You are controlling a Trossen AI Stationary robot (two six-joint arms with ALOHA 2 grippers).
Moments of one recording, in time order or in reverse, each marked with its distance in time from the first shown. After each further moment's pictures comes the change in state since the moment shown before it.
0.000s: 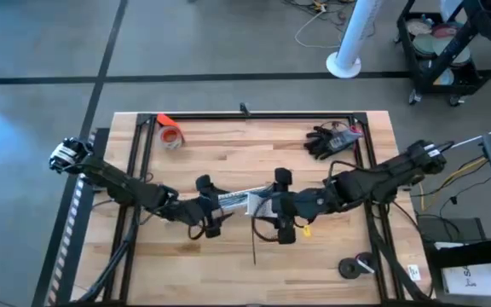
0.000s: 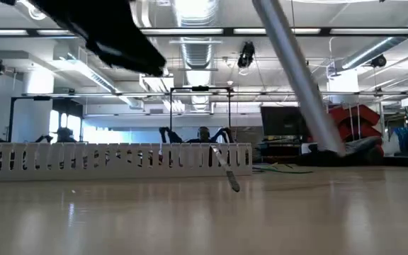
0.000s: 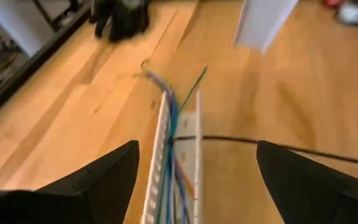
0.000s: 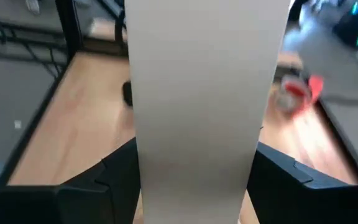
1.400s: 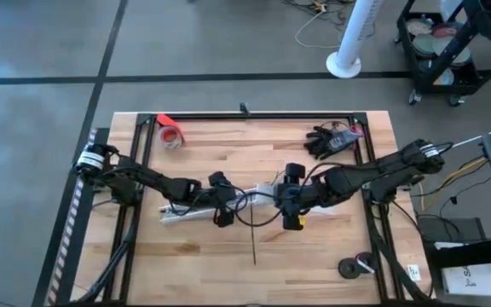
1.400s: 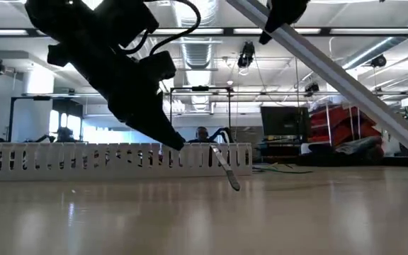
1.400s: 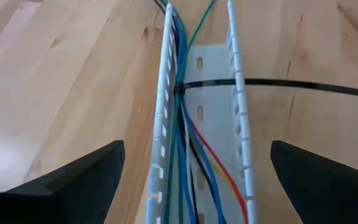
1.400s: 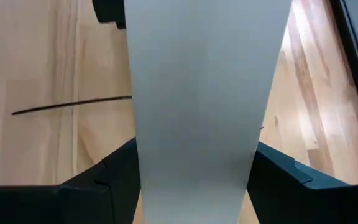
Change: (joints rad) left arm 0.223 0.240 -0.030 0.127 0.291 0.042; right arm -0.081 0.016 -0.083 -0.296 -0.039 0.140
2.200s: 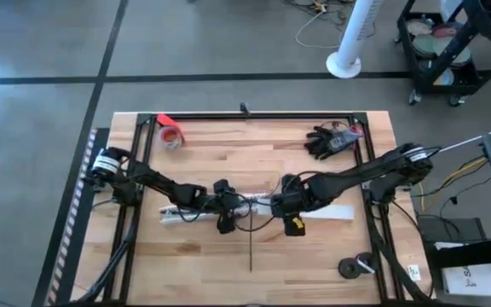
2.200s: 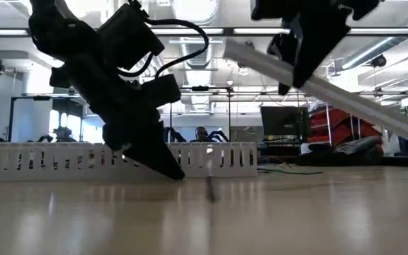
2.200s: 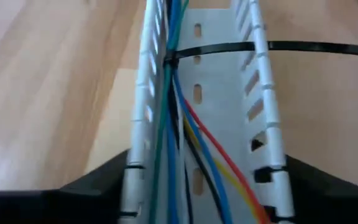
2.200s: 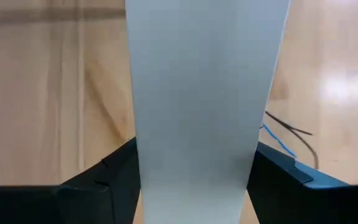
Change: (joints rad) left arm -0.047 0.160 -0.001 0.104 0.089 -0.012; right arm -0.039 0.137 -0.084 -0.009 -0.243 -0.045
